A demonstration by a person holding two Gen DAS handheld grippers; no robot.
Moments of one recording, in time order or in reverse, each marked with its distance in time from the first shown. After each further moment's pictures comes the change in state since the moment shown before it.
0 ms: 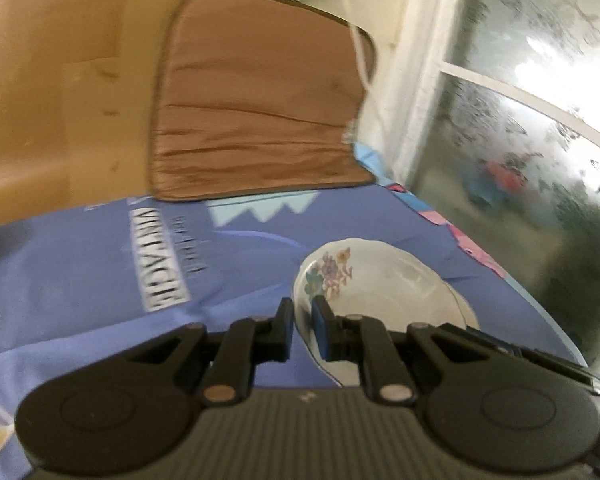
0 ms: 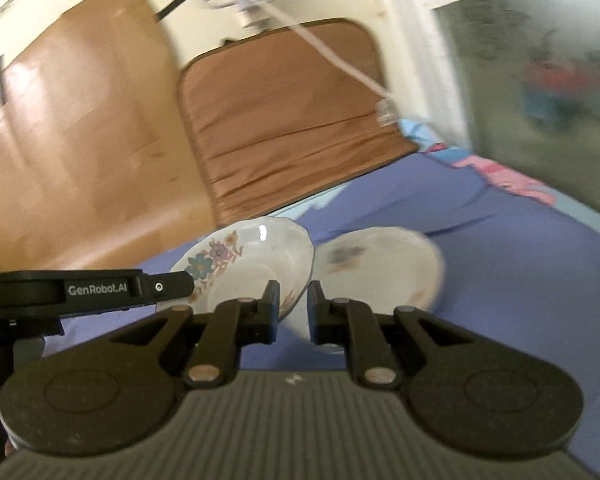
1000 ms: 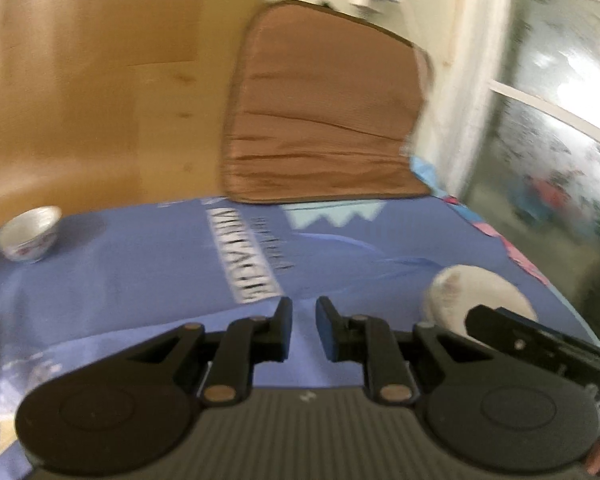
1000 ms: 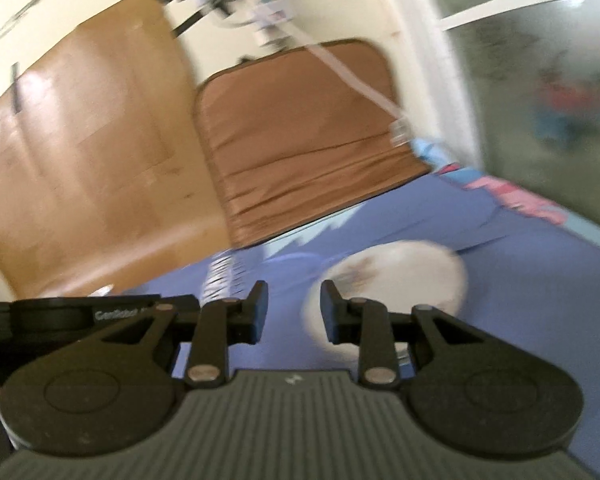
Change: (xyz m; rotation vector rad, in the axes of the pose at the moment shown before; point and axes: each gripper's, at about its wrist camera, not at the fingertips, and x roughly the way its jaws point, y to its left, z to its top) left arm -0.040 0.058 -0.012 -0.075 -0.038 0.149; right arm 0.002 0.039 0.000 -0.034 -0.014 0.107
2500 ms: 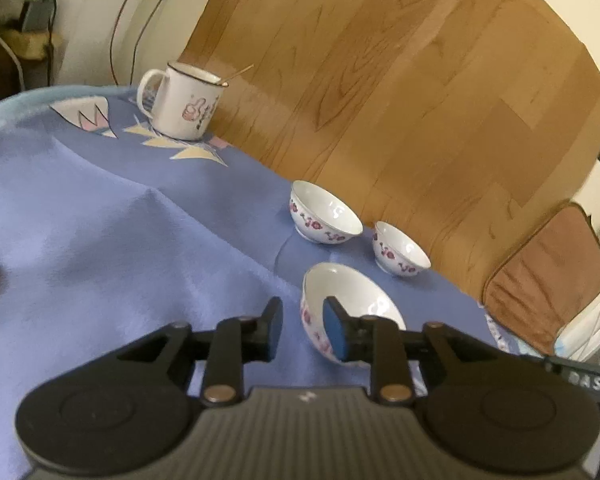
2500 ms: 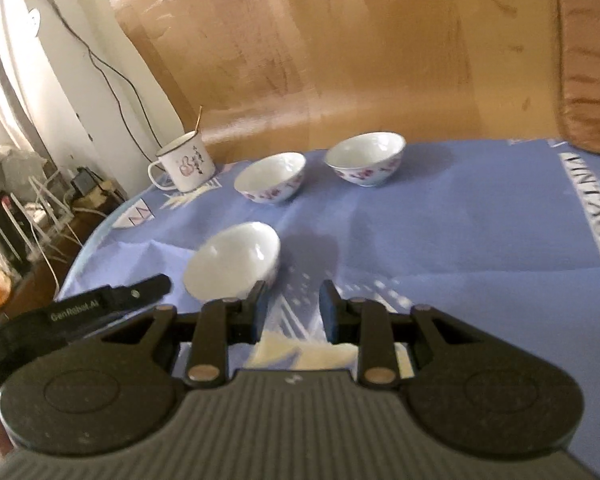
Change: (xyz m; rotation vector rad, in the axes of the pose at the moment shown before) left arm -0.130 0.311 -0.090 -0.626 -0.199 0.216; right arm 0.132 0.243 -0.050 -0.244 0.480 0.437
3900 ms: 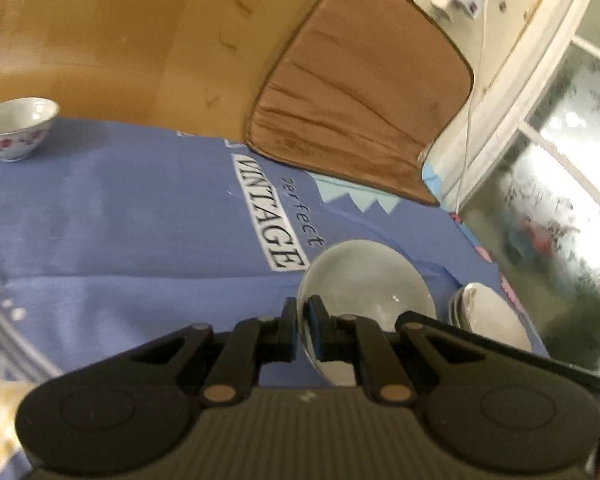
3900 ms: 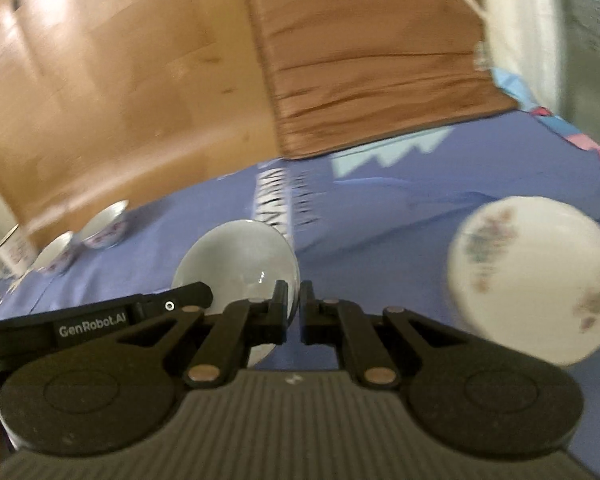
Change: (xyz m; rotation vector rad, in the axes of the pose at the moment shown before) left arm 0.118 -0.267 -0.117 0.386 0.356 -0.325; right arm -0.135 -0.174 -0.057 0.245 -0.202 -0.437
